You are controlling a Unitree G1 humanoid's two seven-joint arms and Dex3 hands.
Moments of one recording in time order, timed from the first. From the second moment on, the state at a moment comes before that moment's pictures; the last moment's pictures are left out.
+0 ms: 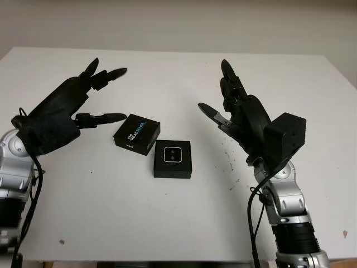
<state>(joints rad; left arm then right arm) -0.59 0.74 -0.04 0.35 0.28 -0.29 -0.50 -0.37 -0.11 -0.04 0.01 0.10 0.14 0.16</state>
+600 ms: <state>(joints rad) -0.75 0.73 -0.26 0.71 0.55 -0.66 -0.35 -0.40 -0.09 -0.10 0.03 0.20 0.22 0.14</state>
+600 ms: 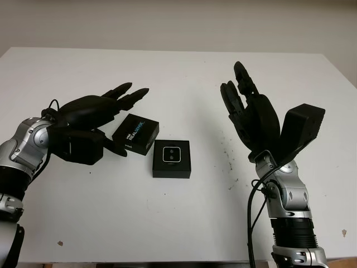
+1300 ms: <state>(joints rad) -0.91 0.64 -0.37 1.03 0.66 -0.70 -0.22 -0.38 -0.10 -0.08 0.03 0.10 0.21 0.12</state>
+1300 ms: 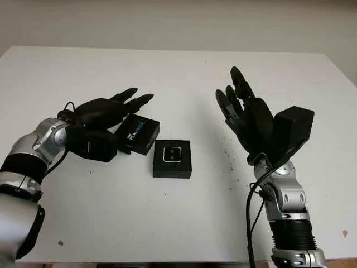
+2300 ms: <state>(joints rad) -0.92 0.58 -0.34 1.07 0.44 -0.65 -0.52 -0.36 -0.10 -0.07 0.05 0.05 0.16 0.09</state>
